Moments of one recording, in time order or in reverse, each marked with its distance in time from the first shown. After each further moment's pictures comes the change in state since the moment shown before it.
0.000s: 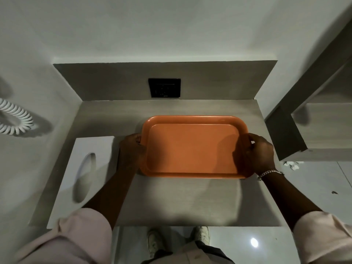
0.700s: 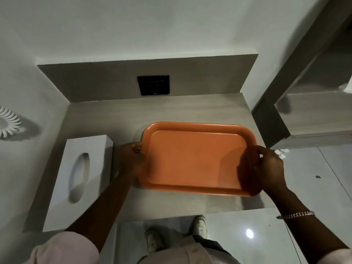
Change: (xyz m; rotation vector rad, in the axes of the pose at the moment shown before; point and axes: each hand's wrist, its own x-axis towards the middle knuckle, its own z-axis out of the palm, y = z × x) left_hand -0.051 0.017 -0.007 -0.024 -0.085 -0.066; right_hand -0.081 0.027 -0.036 -0.041 0.039 0.056
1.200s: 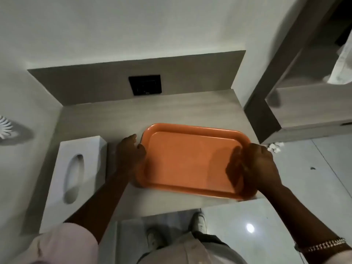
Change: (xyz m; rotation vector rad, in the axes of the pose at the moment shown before) left_hand -0.006 0.014 0.004 0.211 -0.065 0.077; right_hand -0.027 0.005 -0.010 -0.156 -0.122 -0.065
